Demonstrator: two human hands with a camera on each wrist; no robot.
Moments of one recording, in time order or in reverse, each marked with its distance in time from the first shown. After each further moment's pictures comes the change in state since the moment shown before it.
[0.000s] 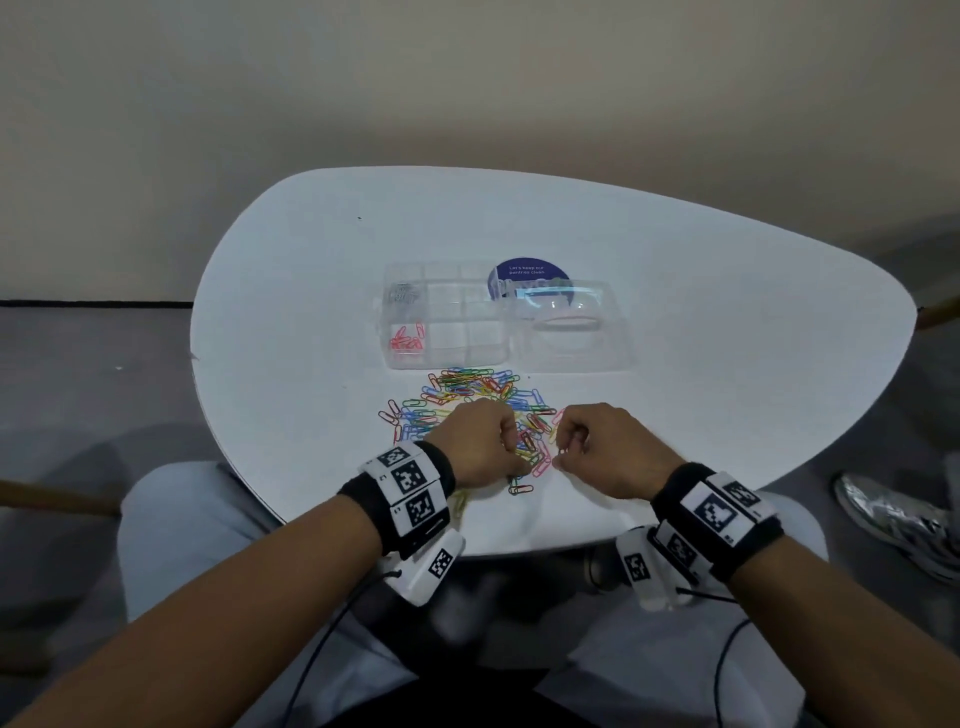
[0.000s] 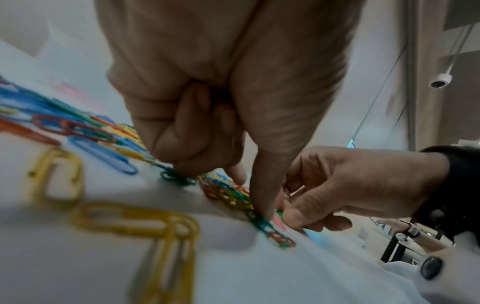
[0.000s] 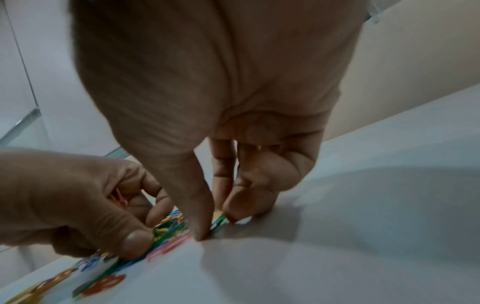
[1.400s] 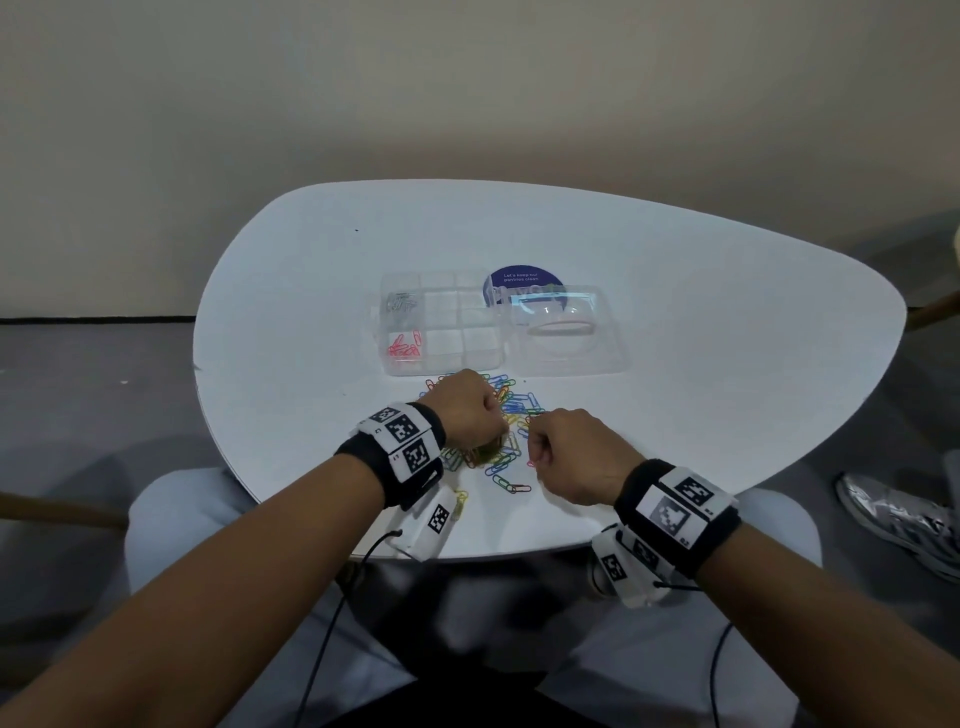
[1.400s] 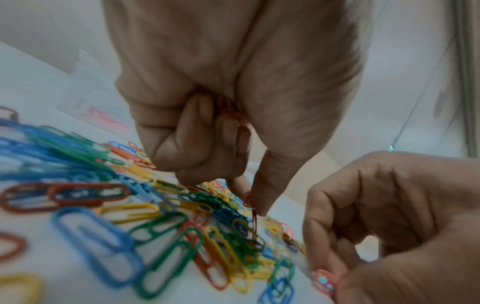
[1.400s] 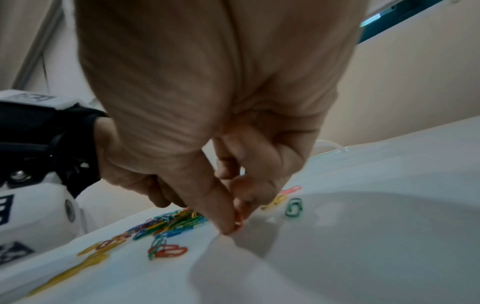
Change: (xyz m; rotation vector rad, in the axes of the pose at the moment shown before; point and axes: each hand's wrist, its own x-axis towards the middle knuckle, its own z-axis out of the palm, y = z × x) left_hand 0.025 0.001 -0.026 0.014 -0.045 -0.120; right_hand -0.003 -0.033 0.008 -0.149 -0.059 -0.046
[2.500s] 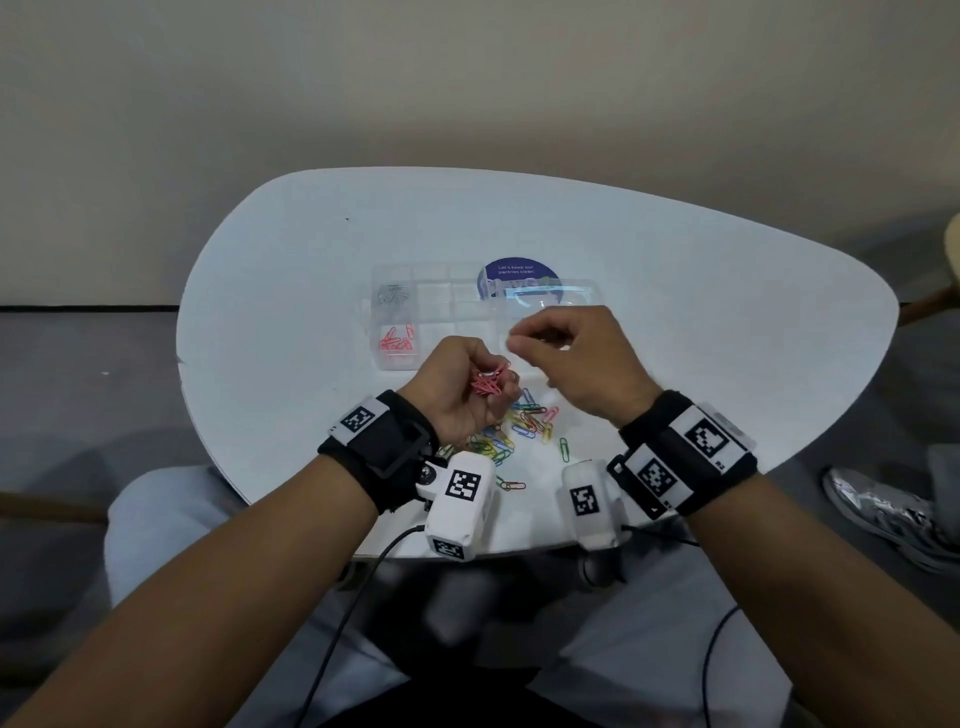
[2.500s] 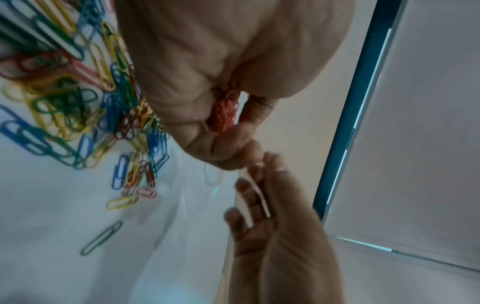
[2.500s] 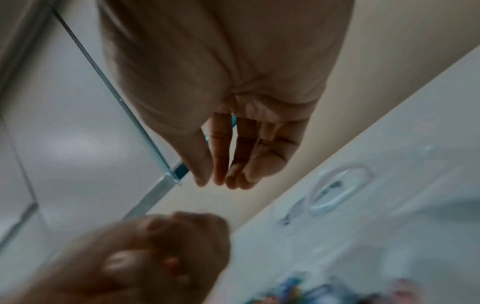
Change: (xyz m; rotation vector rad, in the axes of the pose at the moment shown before) left_hand -0.007 0.021 -0.013 -1.519 -0.255 -0.231; right_hand 0.024 -0.015 -0.057 0.624 0.443 -0.140
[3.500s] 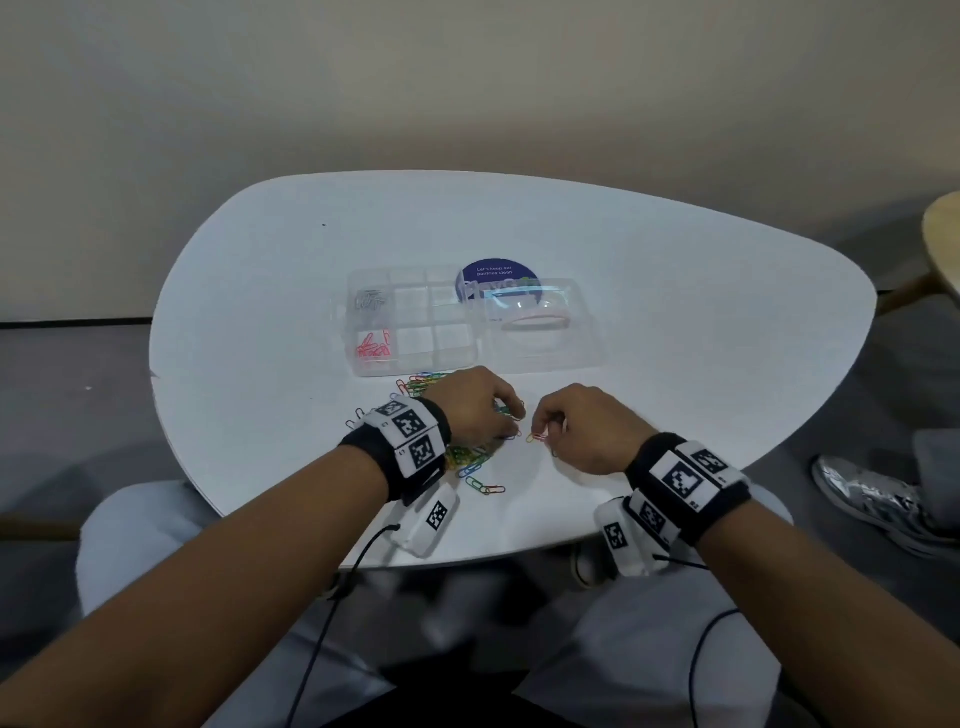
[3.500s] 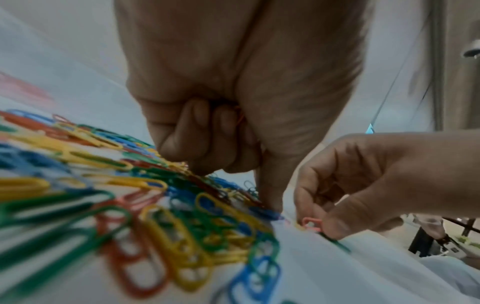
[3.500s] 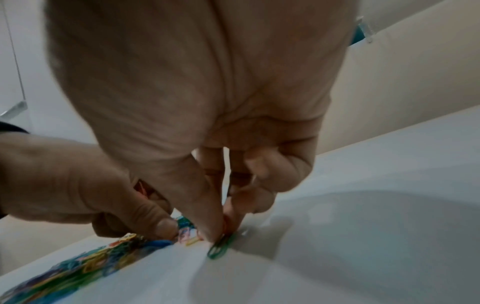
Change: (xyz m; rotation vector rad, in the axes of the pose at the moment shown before) left_hand 0.027 -0.015 0.007 1.656 0.081 0.323; right_hand -0.027 0.059 -0.015 -0.609 -0.425 0.172
